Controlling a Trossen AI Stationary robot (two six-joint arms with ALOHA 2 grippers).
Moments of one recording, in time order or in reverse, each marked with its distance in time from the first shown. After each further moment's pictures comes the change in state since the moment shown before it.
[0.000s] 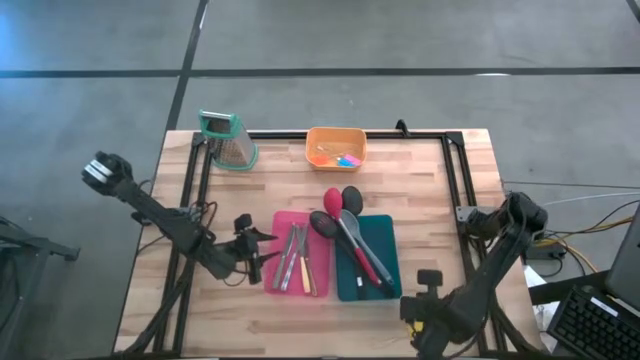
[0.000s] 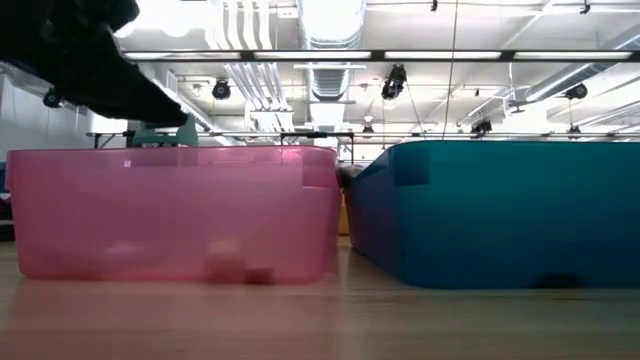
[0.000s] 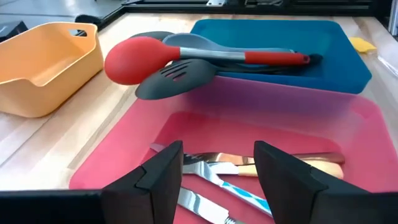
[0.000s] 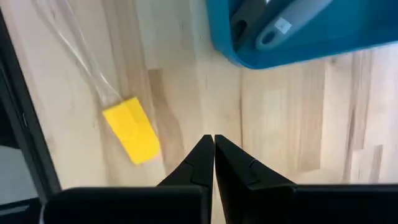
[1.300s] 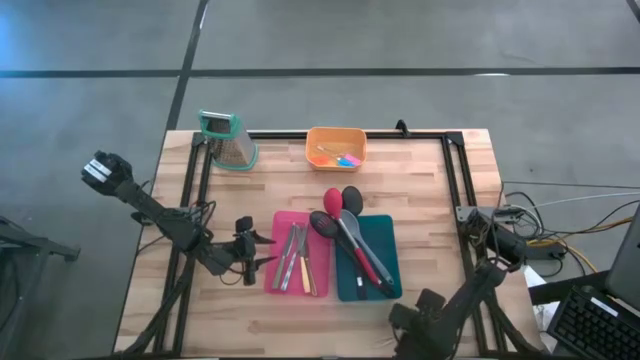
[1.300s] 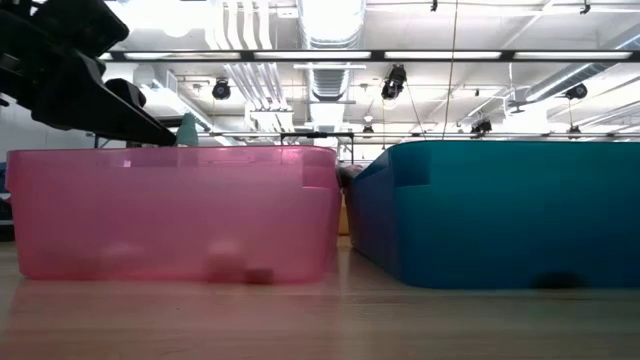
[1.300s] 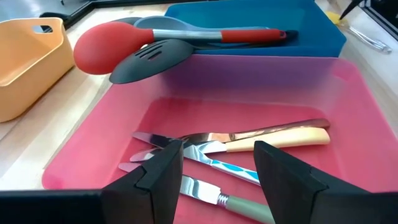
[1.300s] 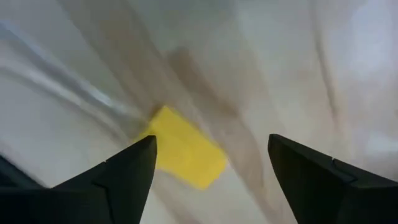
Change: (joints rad) left arm 0.000 -0.012 -0.111 0.134 0.099 0.104; right arm 0.007 0.281 0.103 0.040 -0.171 0.417
